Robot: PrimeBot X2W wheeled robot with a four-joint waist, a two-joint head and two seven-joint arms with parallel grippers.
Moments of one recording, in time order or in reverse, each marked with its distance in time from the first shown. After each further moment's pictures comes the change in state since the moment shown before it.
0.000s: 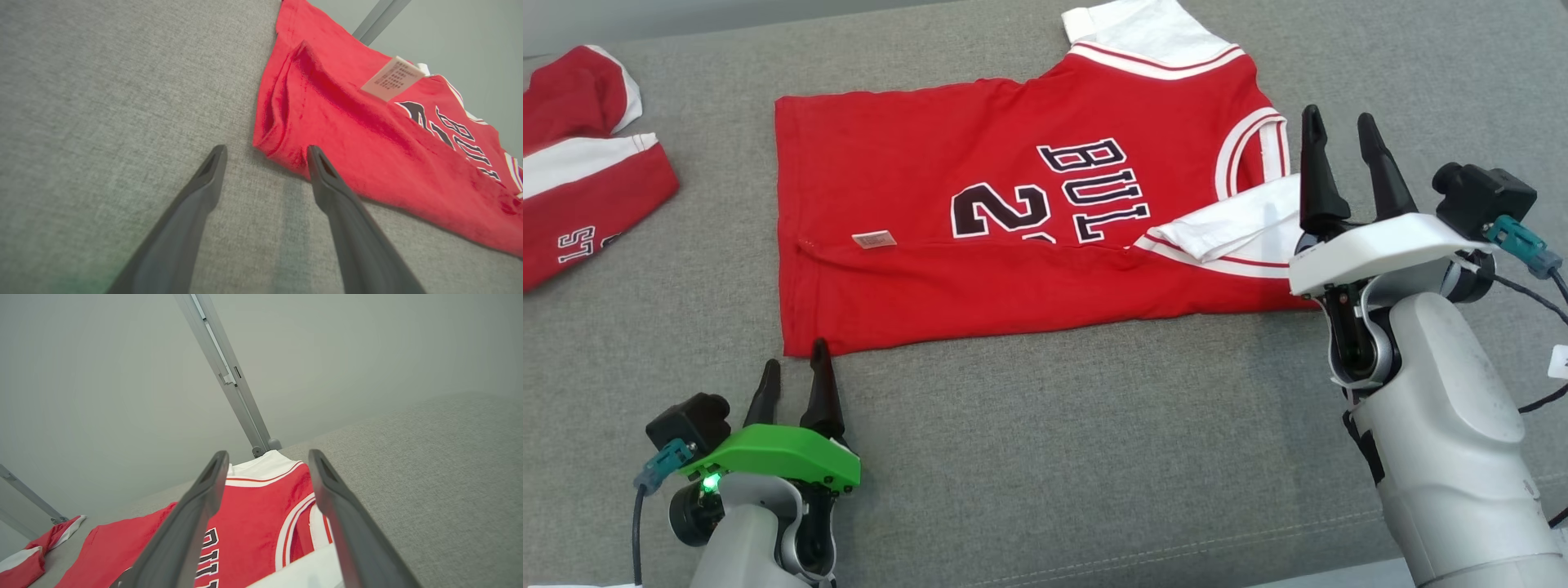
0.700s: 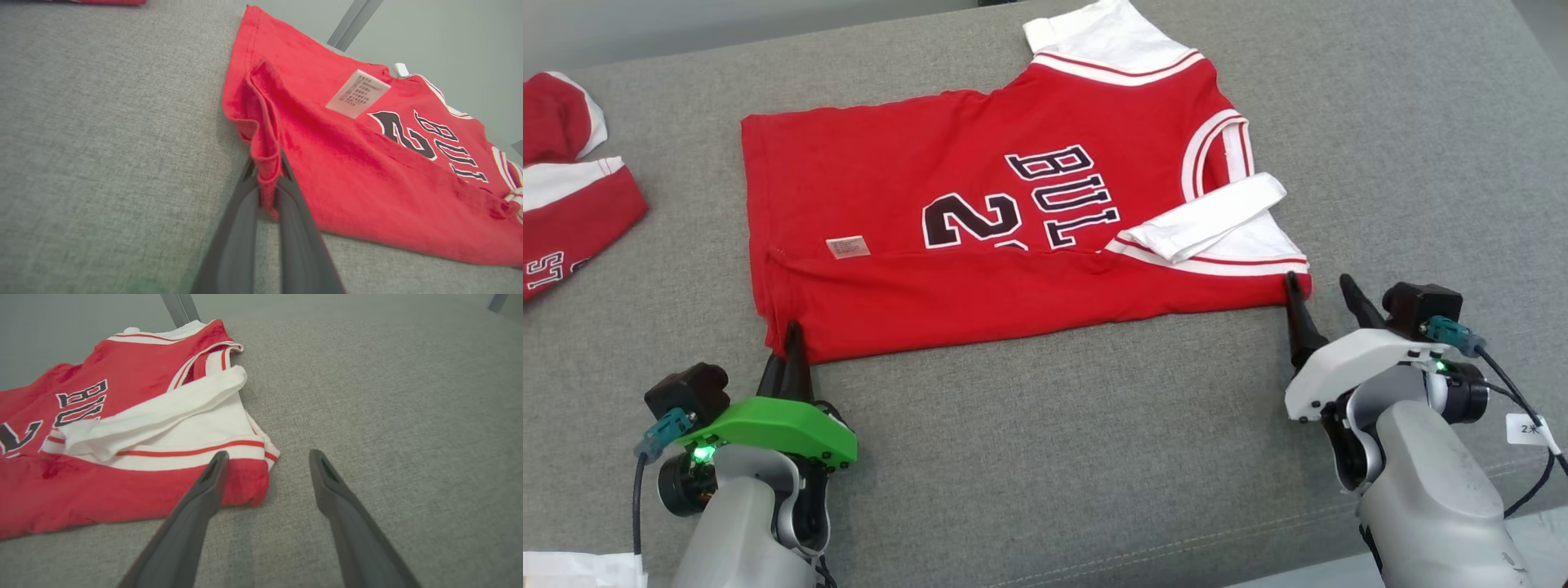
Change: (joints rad) left arm -0.075 0.024 -0.019 0.064 0.023 0.018 -0.010; right arm 0.158 0.008 -0.056 0.151 -0.216 0.000 0.053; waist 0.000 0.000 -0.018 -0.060
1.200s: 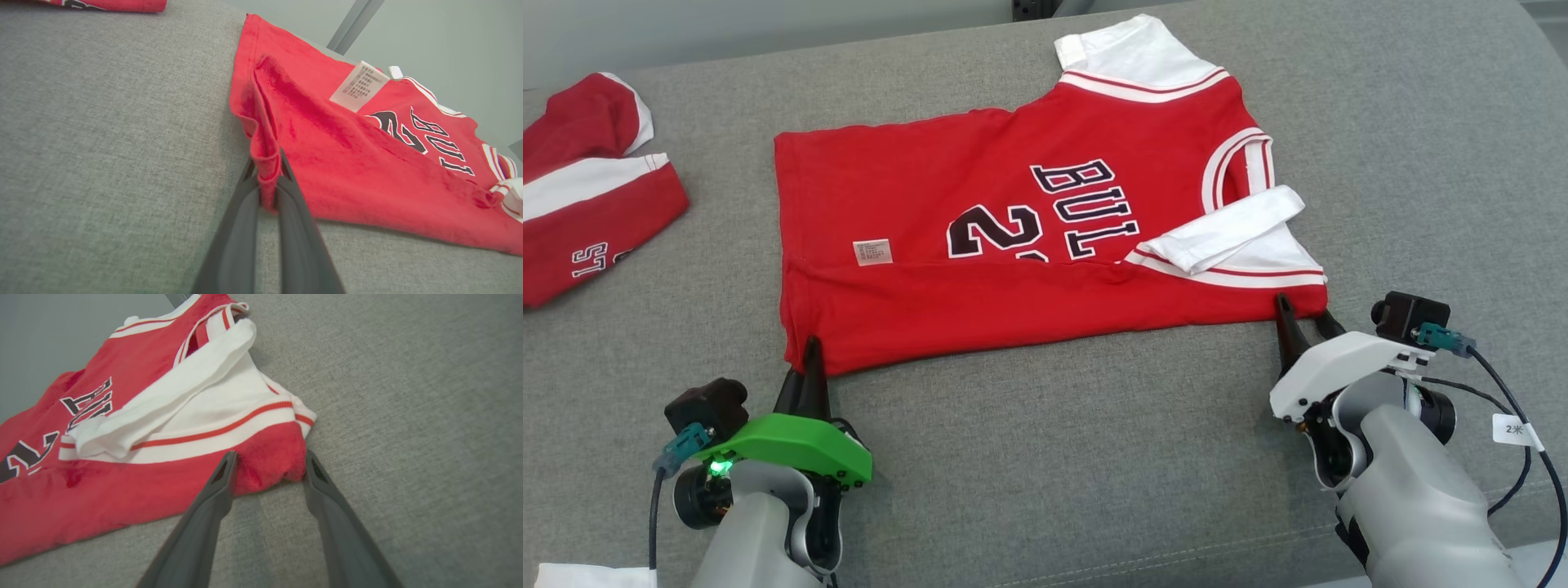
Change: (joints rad) left arm 0.034 -0.007 -0.033 -0.025 0.011 0.004 -0.005; right arm -0.080 0.011 0.065 0.223 0.217 0.000 0.019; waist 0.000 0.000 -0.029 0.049
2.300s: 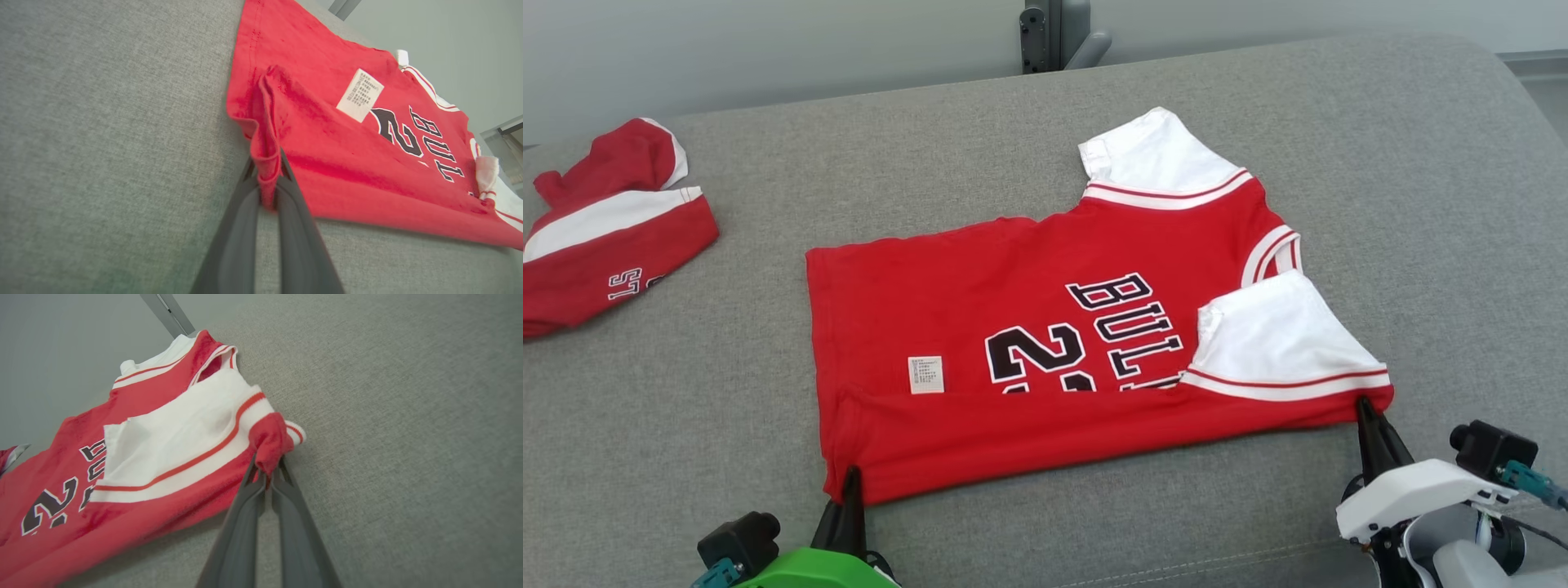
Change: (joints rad) left arm 0.342 -0.012 -0.052 -0.252 -0.091 0.032 0.057; right arm 0.412 -0.045 -0.079 -0.417 0.060 0.001 0.007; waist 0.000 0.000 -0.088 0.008
